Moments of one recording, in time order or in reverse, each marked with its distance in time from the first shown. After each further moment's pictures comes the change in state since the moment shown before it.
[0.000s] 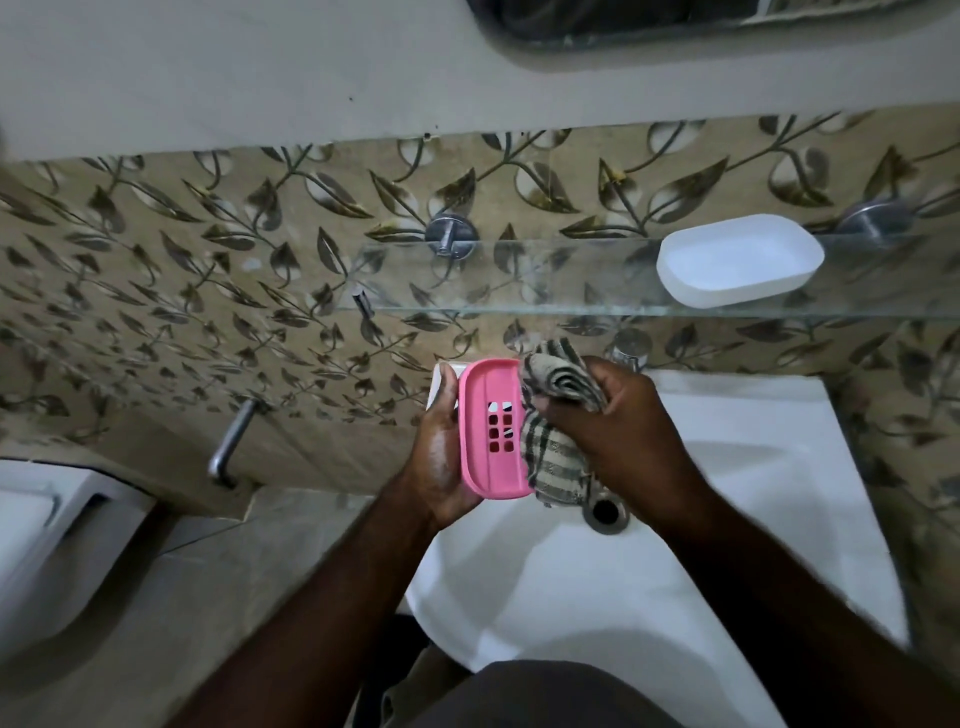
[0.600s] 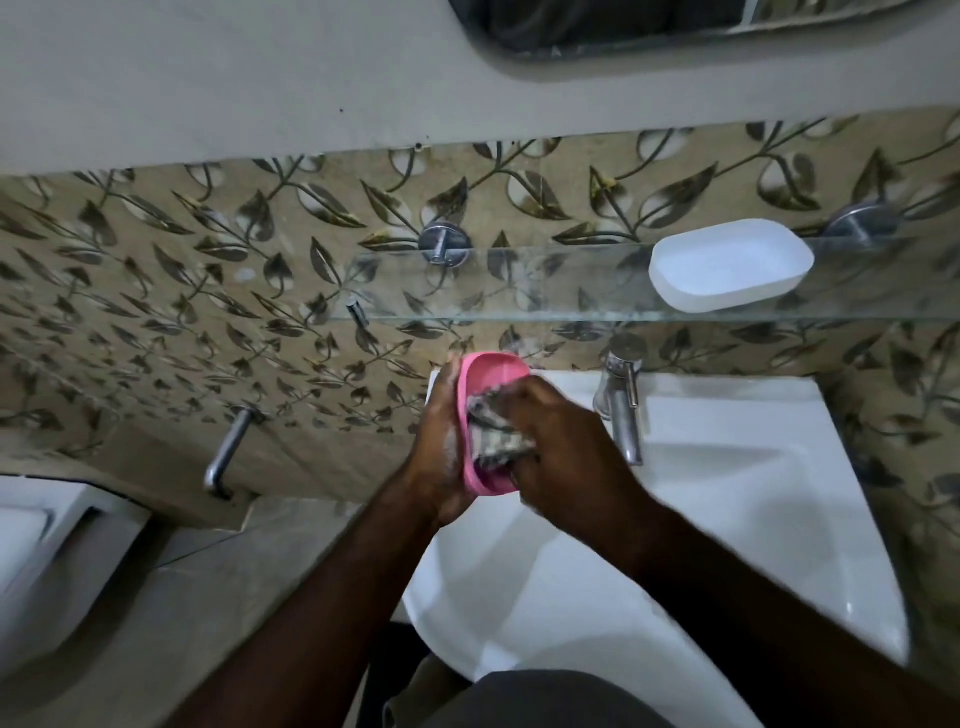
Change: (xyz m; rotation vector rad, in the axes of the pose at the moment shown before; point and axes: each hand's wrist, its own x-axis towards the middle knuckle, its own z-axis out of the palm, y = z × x) left_hand 0.005 0.011 0.012 0.138 0.030 0.036; right_hand -0.005 0.004 0.027 -0.625 -0.164 -0.345
